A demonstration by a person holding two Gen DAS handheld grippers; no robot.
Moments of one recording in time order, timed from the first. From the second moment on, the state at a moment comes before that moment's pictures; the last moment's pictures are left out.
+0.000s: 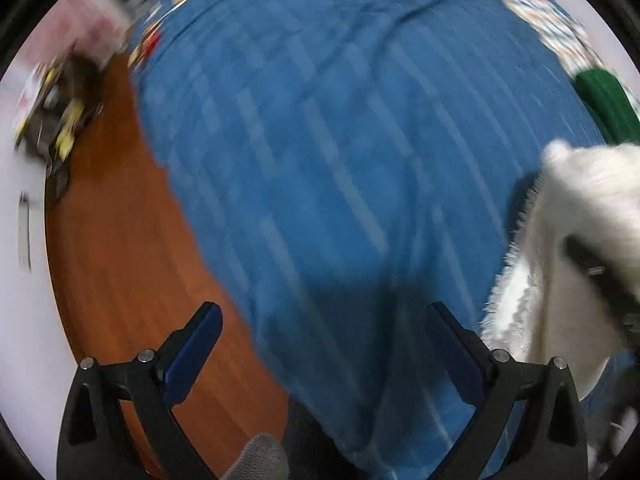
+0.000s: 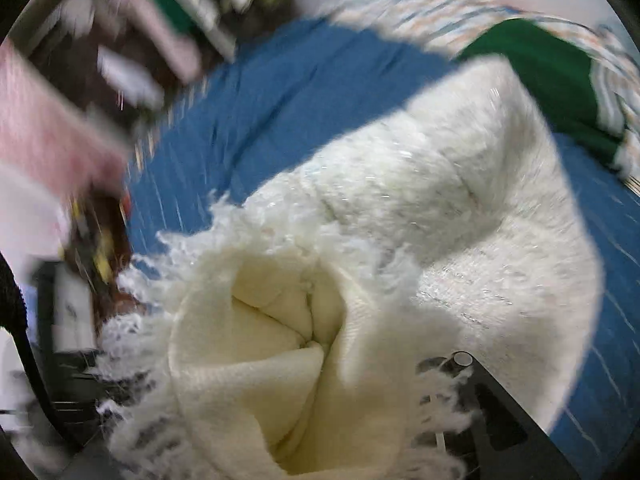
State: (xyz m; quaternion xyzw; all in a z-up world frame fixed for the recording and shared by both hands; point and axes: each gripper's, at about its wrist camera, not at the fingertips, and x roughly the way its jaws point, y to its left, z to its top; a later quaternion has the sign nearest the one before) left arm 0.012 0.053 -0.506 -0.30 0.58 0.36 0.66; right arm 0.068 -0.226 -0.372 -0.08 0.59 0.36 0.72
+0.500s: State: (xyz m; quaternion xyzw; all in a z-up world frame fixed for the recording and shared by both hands) left arm 0.056 0.014 -0.502 -0.50 0.47 0.21 0.70; right arm 0.073 -0.395 -0.338 0.08 0.67 0.32 0.66
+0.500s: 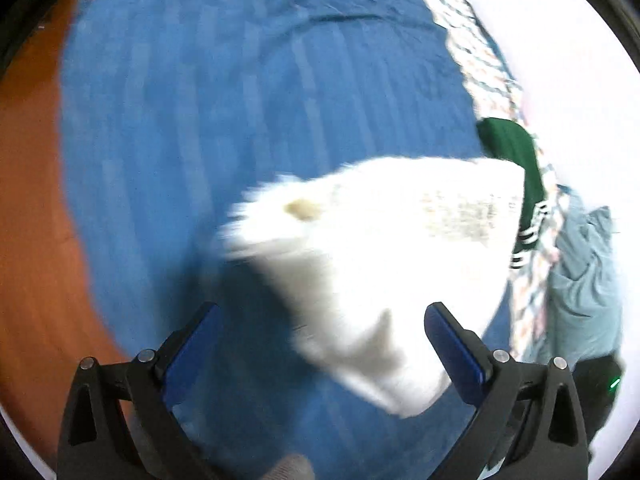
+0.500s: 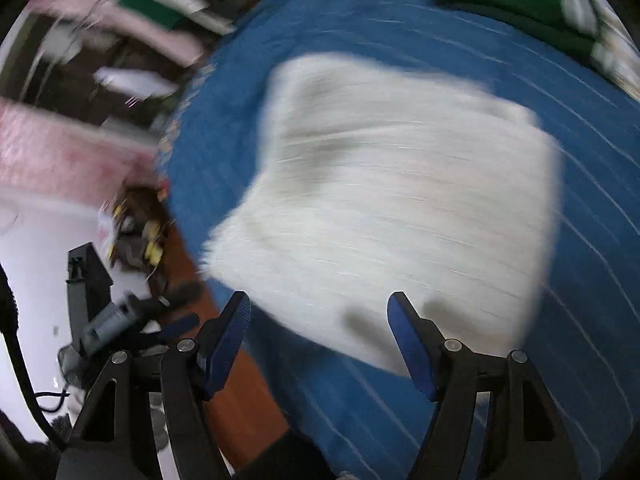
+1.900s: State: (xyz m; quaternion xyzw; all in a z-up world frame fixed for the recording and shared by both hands) left arm 0.028 0.021 -0.501 -0.37 0.52 0.29 0.71; right arm 0.184 -0.211 -0.438 -0.01 0.76 0.32 0.56
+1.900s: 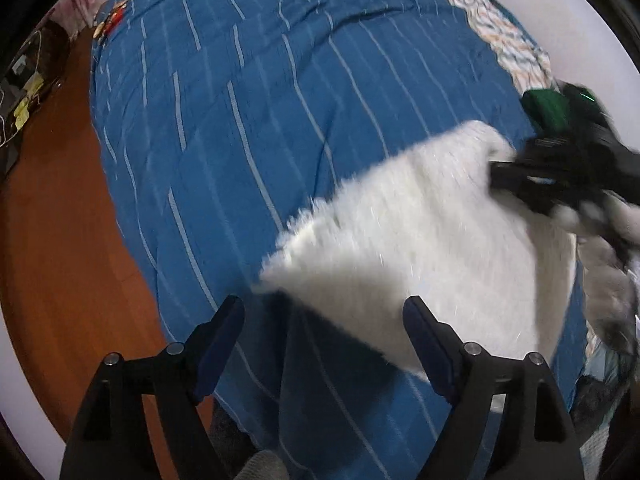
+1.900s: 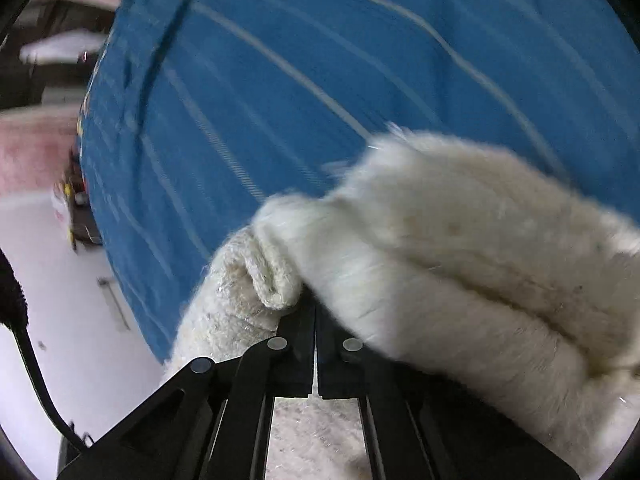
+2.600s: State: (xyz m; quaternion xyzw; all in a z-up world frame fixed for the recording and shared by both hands) left arm 0.000 0.023 -0.532 -0.56 0.38 0.26 0.69; right arm 0.140 -0.486 -0.486 0.27 0.75 0.29 0.53
